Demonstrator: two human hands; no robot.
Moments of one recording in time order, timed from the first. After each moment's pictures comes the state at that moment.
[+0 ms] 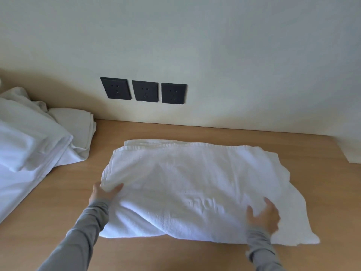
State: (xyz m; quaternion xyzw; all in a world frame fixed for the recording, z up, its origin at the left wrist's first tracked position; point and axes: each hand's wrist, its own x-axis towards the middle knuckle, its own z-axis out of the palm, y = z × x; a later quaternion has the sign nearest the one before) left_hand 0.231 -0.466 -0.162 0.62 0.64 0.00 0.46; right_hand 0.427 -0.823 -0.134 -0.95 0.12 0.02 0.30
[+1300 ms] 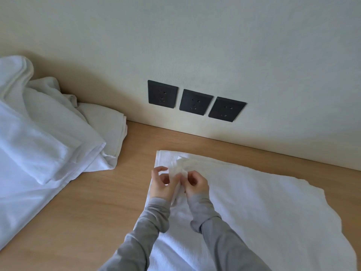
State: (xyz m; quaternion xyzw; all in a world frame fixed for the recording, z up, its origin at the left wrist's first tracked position) left_hand 0.315 -0.457 -0.133 0.52 0.50 0.18 0.67; right_hand 0.385 -0.523 -0.139 -0.82 -0.09 0.27 0.49
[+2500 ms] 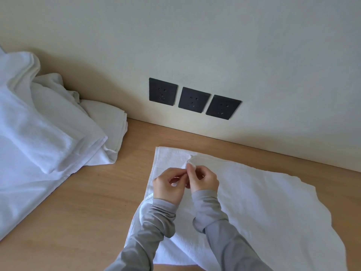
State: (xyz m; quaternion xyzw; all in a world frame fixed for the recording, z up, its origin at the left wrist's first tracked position) left_hand 0.303 -0.485 -0.102 0.65 0.38 0.29 0.59; right_hand 0.373 -0.536 -0.087 -0.85 -0.07 0.18 0.50
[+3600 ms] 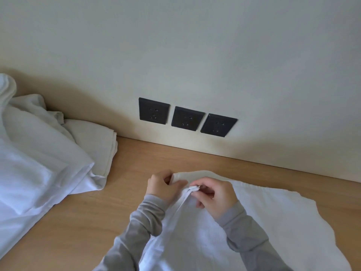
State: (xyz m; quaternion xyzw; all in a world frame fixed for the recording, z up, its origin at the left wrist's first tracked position) left_hand 0.354 -0.420 -0.113 0.69 0.42 0.12 0.58; right_hand 0.431 -0.552 -0.042 -0.80 -0.36 0.24 0.41
